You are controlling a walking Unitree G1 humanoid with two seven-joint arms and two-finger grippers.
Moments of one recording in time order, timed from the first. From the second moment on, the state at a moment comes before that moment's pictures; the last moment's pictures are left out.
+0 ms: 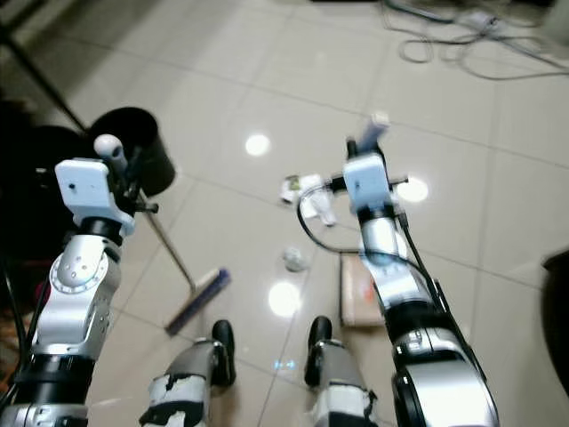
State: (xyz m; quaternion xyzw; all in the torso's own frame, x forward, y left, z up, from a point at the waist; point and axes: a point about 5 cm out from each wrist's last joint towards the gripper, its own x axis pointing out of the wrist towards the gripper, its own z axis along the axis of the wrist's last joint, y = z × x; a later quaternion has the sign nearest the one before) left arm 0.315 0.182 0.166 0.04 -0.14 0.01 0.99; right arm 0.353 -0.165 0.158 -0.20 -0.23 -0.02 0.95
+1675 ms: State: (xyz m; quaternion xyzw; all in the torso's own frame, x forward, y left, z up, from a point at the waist) left arm 0.292 0.165 0.165 0.05 -0.07 -0.08 0.99; right arm 0.273 -0.197 0.169 -0.07 -0.11 -0.09 0.99
